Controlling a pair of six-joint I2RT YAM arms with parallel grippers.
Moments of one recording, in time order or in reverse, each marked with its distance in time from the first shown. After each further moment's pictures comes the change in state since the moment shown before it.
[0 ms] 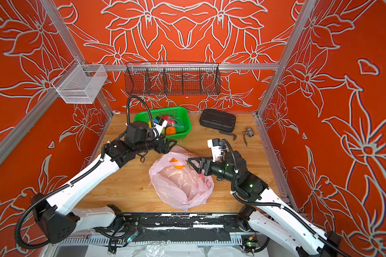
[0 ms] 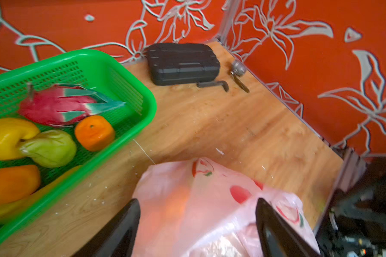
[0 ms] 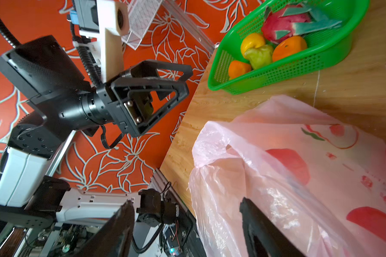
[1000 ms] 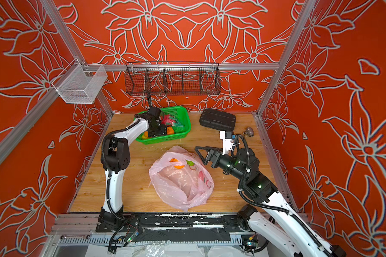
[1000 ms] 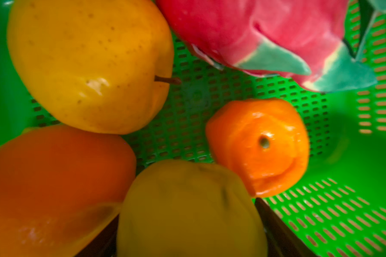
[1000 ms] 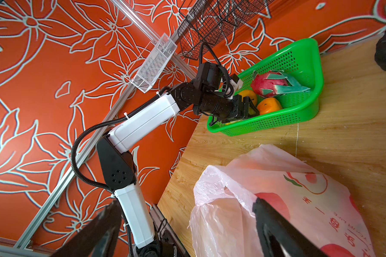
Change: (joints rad) left arm 0.355 0.999 0.731 -0.340 -0.199 -0.219; right arm -0.164 -0.051 0.088 0.004 0.034 -0.021
